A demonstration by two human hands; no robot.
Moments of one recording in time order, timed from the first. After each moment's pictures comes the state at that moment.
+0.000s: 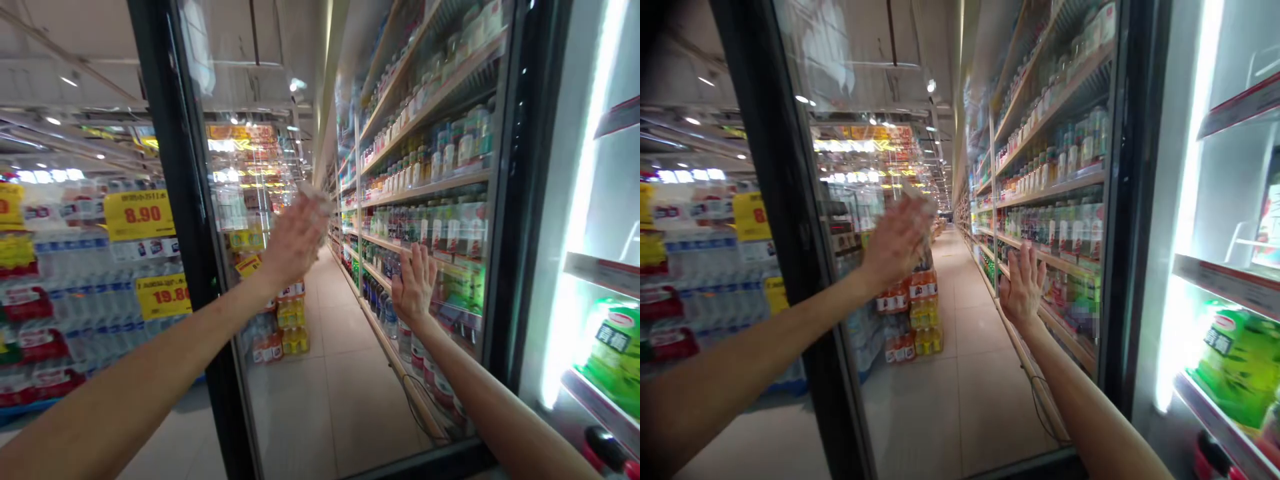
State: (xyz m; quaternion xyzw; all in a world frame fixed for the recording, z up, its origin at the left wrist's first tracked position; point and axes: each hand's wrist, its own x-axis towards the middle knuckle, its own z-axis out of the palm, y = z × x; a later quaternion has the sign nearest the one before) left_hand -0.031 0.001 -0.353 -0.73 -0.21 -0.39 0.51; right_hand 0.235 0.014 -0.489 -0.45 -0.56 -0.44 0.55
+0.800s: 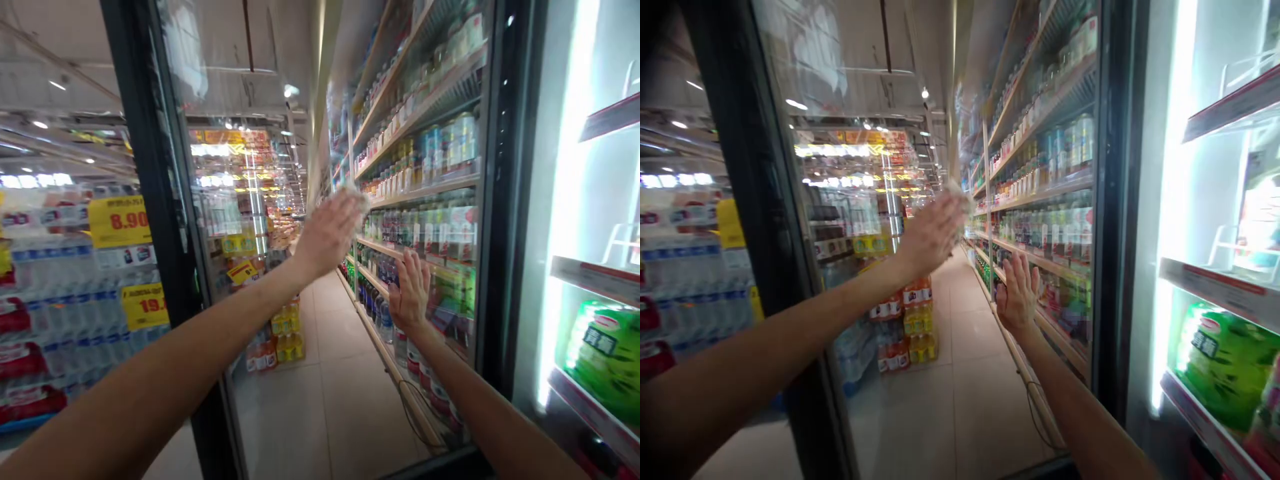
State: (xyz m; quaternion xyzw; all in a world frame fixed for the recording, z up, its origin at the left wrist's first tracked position) left_hand 0.043 0.010 -0.340 -0.77 -0.20 -0.34 0.50; right_hand 0.248 0.015 -0.493 -0.41 -0.57 -0.44 0.56
